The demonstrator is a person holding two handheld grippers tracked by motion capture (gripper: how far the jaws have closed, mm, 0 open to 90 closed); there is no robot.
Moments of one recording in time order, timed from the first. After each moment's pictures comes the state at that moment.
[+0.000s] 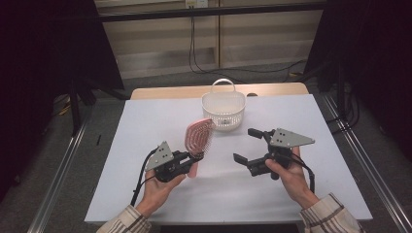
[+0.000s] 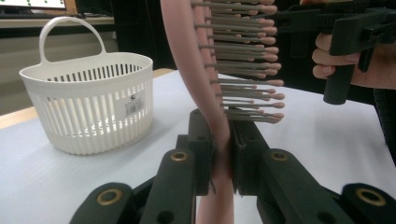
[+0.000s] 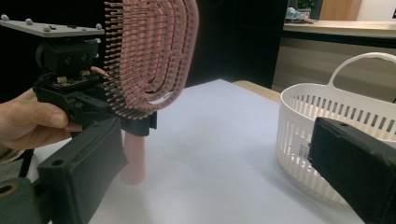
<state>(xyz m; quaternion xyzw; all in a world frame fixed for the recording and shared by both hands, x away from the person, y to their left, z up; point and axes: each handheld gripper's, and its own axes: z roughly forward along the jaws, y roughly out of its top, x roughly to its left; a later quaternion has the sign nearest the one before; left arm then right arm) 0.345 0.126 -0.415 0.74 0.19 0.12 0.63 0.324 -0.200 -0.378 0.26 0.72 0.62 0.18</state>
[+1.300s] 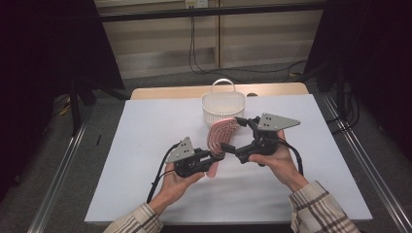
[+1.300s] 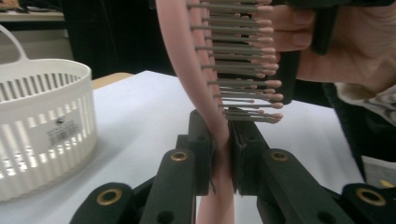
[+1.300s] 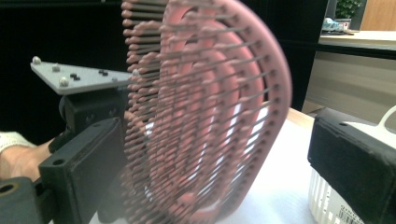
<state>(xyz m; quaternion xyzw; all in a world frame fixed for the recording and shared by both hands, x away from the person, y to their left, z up) 0.354 0.075 -0.415 0.75 0.14 0.07 0.64 0.358 -0.176 -0.357 0.22 0.71 0.65 0.14</state>
